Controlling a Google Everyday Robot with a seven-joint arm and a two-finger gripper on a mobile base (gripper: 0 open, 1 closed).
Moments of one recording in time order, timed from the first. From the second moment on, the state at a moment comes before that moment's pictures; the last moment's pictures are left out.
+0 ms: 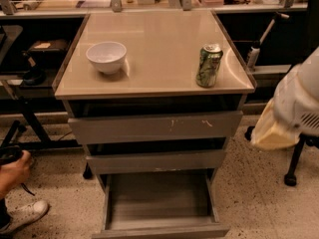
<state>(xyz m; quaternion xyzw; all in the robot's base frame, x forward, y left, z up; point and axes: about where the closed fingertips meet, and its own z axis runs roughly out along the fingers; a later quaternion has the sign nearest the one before) 0.393 -0.201 0.891 -0.59 0.80 0.01 0.12</state>
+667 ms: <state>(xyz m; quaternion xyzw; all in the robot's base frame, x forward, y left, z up) 0.351 -0.188 0.786 -0.59 0.80 0.05 0.06</state>
